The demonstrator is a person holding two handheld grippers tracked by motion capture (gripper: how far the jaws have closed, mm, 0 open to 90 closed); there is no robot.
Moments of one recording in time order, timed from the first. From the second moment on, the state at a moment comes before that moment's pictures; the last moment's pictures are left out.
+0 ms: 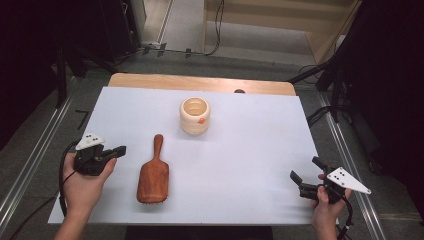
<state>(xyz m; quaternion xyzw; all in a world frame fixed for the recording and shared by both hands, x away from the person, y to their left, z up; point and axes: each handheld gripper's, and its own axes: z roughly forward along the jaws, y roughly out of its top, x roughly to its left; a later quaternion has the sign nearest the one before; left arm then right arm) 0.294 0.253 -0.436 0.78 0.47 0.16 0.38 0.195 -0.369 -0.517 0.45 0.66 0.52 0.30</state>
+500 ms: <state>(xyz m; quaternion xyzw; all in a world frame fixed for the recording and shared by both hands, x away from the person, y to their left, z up) 0.339 0.215 -0.445 0.83 0.47 0.12 0.29 0.195 -0.369 -0.517 0.45 0.66 0.53 0.30</state>
